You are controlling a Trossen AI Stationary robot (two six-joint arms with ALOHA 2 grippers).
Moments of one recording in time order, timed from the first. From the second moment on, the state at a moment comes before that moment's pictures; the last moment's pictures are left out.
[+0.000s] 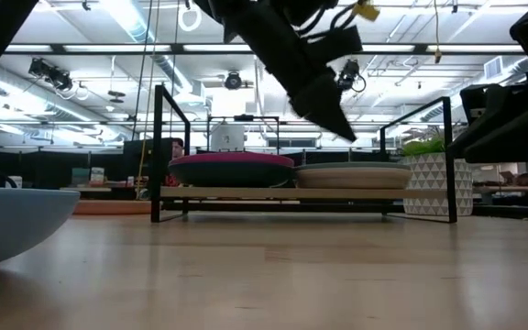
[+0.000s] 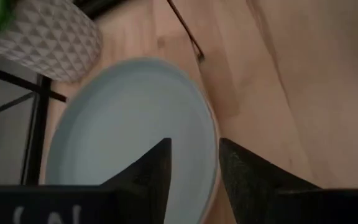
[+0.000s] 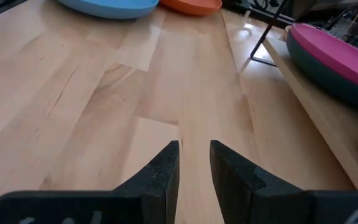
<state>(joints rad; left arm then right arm) -0.01 2.06 1.59 -0.27 -0.28 0.39 0.75 1.51 0.30 0.66 0.74 0.09</state>
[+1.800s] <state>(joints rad) 0.21 1.16 0.83 -0.64 -0.81 -0.37 0.74 1.51 0.30 0.73 0.71 -0.04</state>
